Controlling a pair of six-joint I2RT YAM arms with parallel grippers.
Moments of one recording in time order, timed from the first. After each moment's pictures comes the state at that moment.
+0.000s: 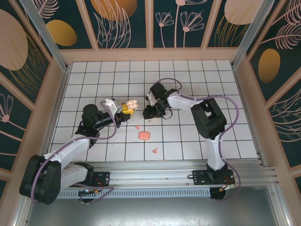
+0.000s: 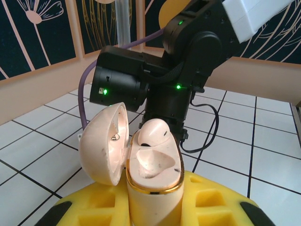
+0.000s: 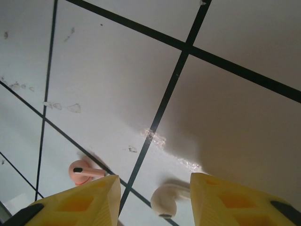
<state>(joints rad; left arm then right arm) -0.33 1.13 0.42 0.60 0.78 0.06 0.65 2.06 1.44 -0.60 -0.45 0.30</state>
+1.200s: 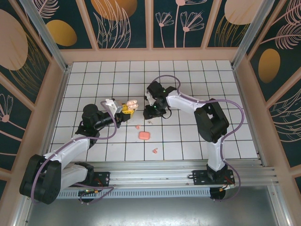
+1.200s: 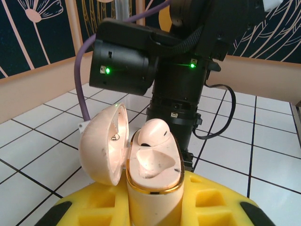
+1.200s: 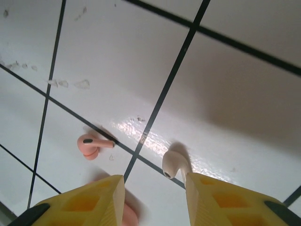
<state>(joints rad) -0.33 1.13 0.42 0.60 0.78 0.06 0.70 2.00 1.51 -0.76 -0.32 0.28</state>
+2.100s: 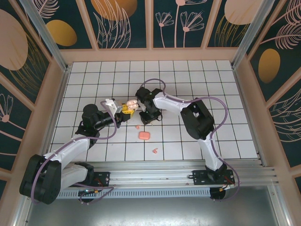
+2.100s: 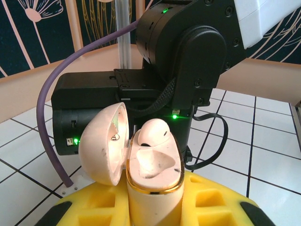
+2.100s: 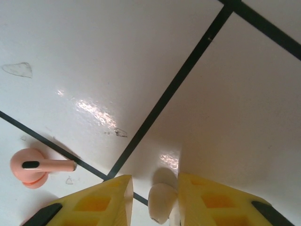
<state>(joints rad) -0.33 1.13 0.42 0.60 0.78 0.05 0.80 2.19 1.68 -0.93 -0.12 0.17</state>
